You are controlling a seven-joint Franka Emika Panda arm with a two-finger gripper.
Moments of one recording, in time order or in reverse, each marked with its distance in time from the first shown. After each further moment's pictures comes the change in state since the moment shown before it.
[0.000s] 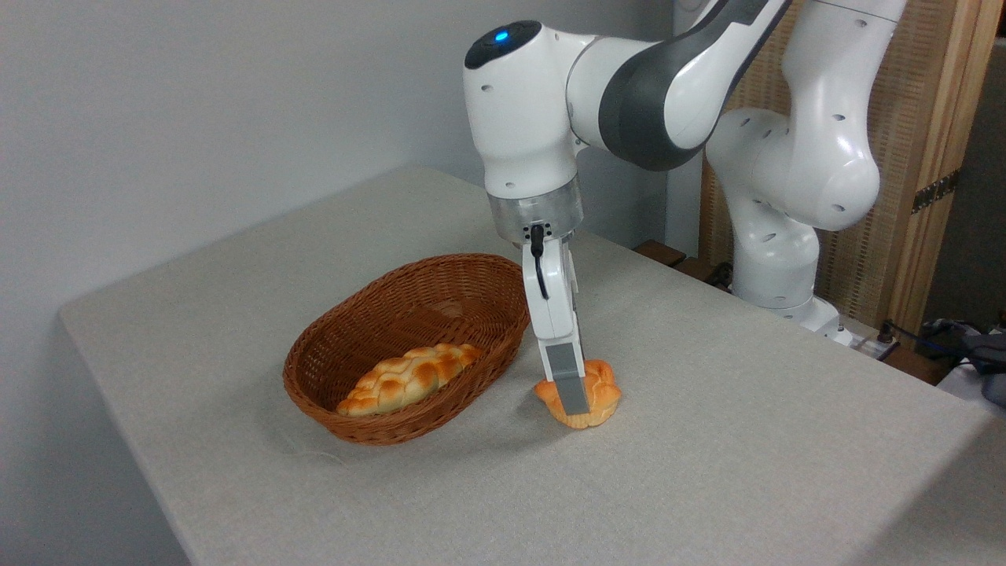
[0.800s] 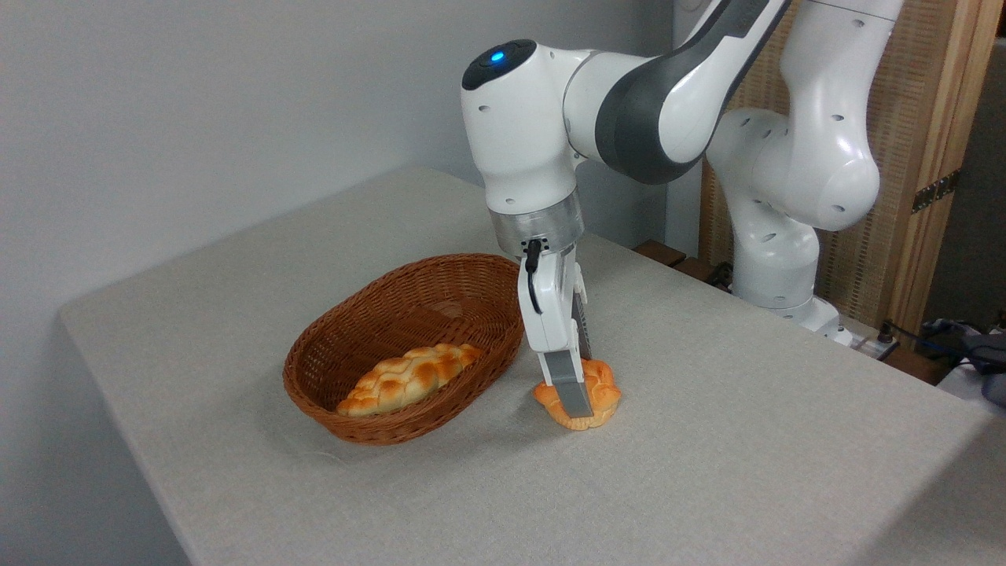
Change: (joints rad) arm 0.000 0.020 0.000 -0.011 0.004 0.003 0.083
